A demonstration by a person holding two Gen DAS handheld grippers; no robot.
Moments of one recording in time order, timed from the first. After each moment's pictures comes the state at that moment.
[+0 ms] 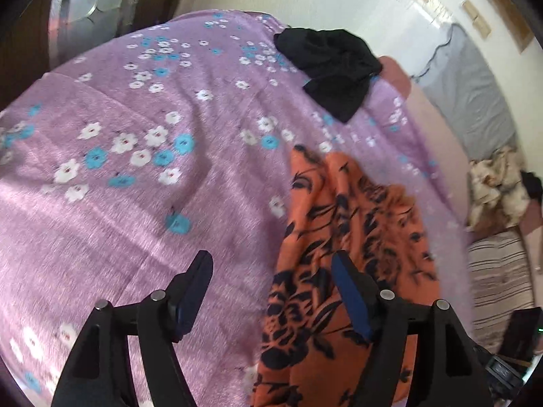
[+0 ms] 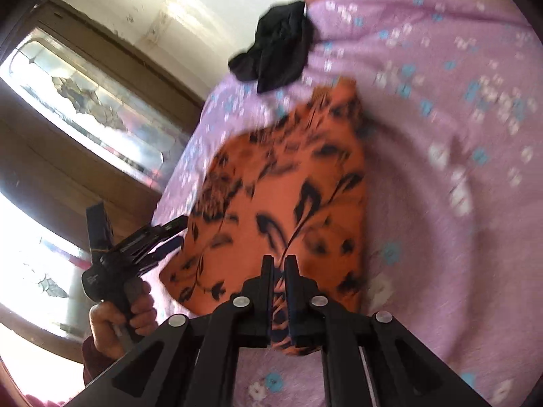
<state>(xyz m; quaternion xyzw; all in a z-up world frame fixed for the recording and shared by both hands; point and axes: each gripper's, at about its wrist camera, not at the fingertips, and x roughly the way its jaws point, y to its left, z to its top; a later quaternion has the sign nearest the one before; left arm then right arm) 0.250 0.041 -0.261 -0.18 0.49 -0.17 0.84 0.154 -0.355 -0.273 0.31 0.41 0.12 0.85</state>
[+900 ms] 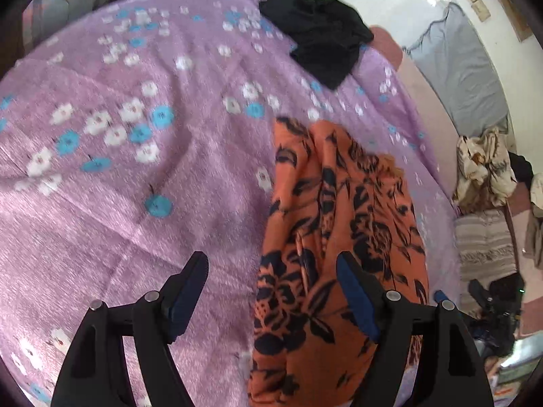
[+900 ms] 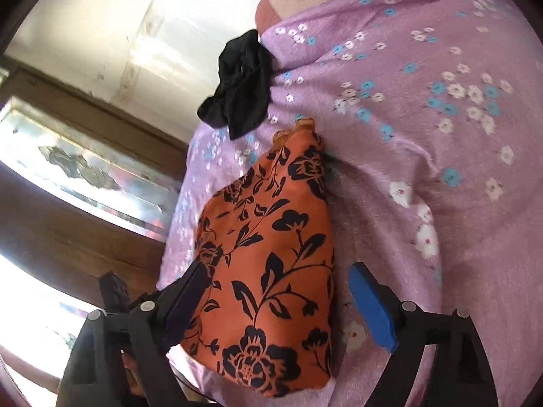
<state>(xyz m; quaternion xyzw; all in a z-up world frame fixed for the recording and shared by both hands) 0.257 0.033 -0.280 -0.17 0.56 -0.21 0.78 0.165 -0.405 -0.293 0.43 0.39 0.09 0.81</state>
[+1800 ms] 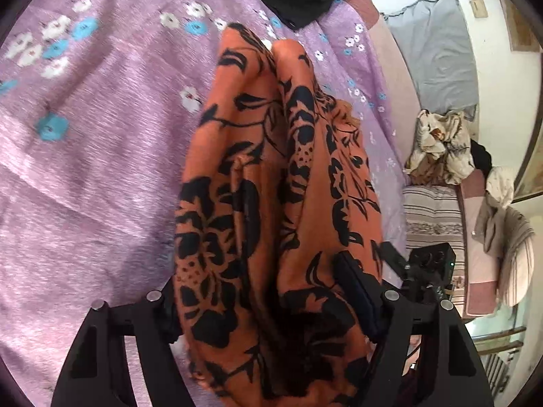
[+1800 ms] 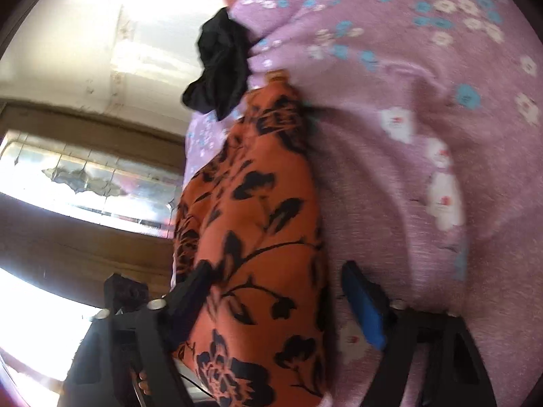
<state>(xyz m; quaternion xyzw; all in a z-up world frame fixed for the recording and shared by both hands) 0.248 -0.003 -0.303 -0.24 0.61 -0.32 0.68 0.193 -0.380 -0.349 0.46 0.41 0.12 0.78</state>
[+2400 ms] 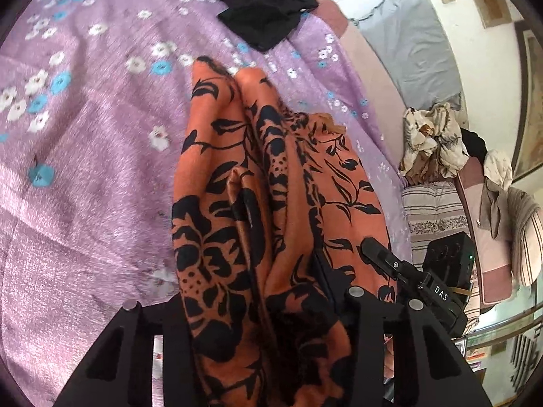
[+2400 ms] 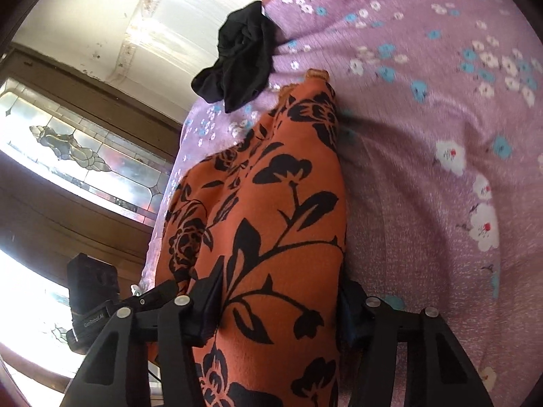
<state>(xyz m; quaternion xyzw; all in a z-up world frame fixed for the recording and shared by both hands) 0.247 -0.036 -0.279 -0.20 0.55 -0.34 0.74 0.203 -0.353 -0.322 0.37 0.40 0.08 0.83</state>
